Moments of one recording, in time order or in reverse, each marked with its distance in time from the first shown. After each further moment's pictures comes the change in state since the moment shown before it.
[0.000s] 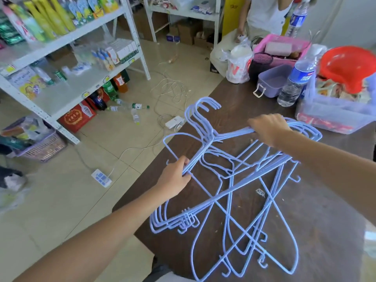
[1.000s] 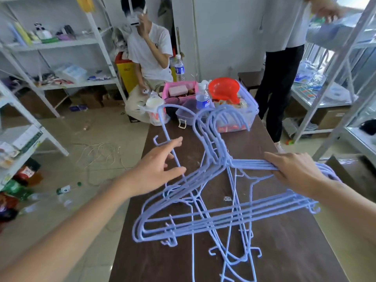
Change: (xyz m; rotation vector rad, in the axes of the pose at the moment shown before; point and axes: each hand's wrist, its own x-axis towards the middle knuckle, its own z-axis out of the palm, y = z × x) left_hand 0.051 0.102 -0.130 -0.088 -0.404 0.767; right_hand -0.219 -0.035 -0.056 0.221 0.124 0.609
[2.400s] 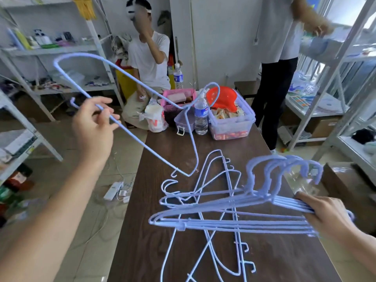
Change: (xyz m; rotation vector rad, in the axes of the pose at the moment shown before) left_hand 0.016 -0.023 -0.085 -0.373 1.078 0.070; right_hand -0.077 0.020 0.033 0.167 0.221 0.121
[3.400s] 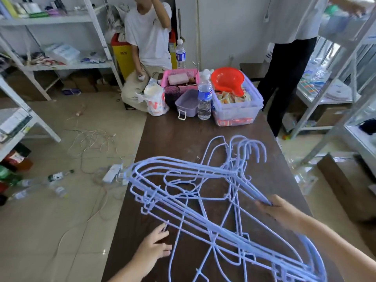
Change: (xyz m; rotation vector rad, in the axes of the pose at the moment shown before) left_hand -0.256 -0.113 -0.012 0.019 -0.668 -1.378; right_hand 0.029 -0.020 0.096 0.748 -0.563 0.497
